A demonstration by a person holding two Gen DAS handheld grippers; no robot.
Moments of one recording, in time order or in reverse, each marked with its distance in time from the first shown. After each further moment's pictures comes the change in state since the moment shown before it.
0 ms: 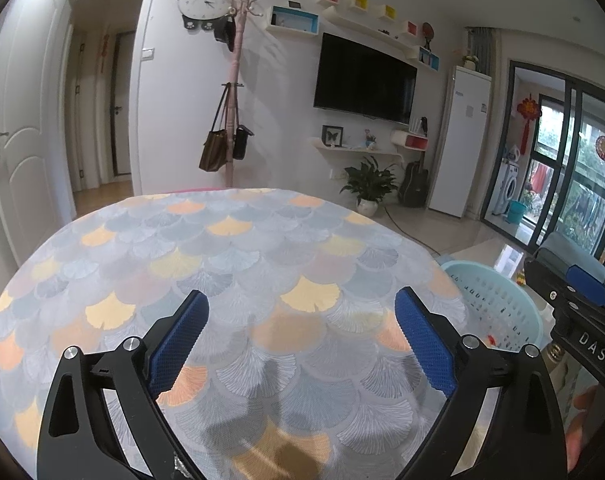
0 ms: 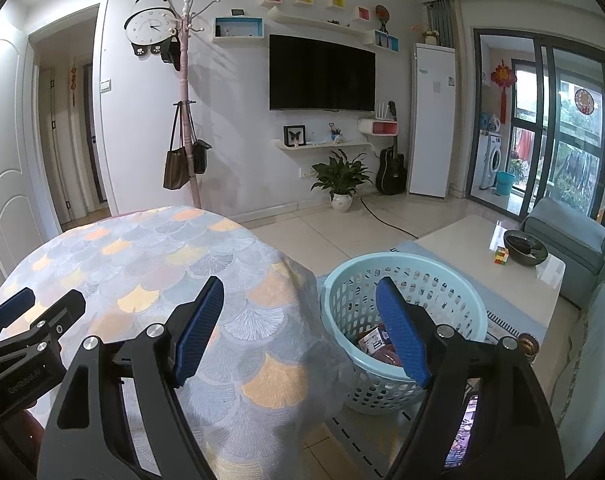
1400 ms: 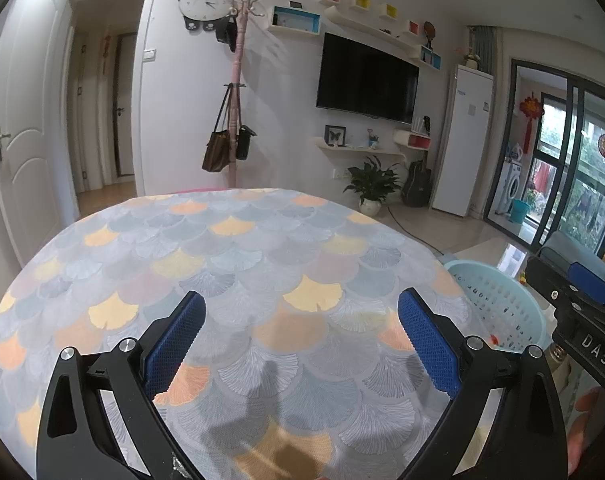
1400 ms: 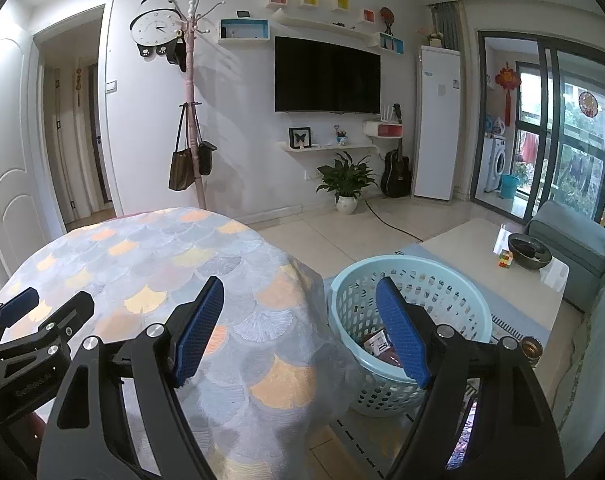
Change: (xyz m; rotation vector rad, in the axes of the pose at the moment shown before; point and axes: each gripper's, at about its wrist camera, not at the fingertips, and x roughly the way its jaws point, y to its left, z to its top) left arm -0.001 -0.004 -0.003 -0.005 0.005 0.022; right arm -0.003 0.002 -0.001 -0.006 -0.006 0.022
